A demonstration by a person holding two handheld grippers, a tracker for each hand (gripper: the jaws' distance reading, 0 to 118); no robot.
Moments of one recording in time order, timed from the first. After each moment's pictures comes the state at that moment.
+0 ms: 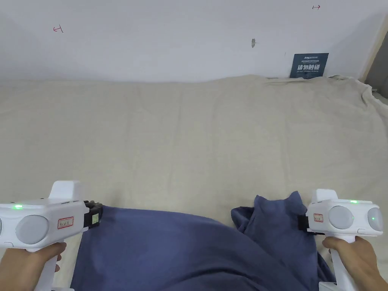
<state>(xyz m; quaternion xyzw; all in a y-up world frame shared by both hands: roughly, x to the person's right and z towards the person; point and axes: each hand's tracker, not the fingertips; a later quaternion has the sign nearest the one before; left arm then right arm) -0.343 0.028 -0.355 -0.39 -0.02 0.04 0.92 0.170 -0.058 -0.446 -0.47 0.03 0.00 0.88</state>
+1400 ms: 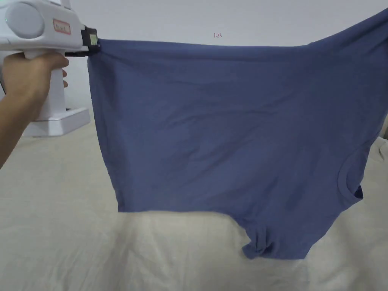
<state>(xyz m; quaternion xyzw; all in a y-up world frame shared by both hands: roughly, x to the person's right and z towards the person) -0.376 0.373 -0.416 -0.10 0.06 0.04 0.99 0.202 0.410 -0.448 0.01 0.04 0.00 1.00</state>
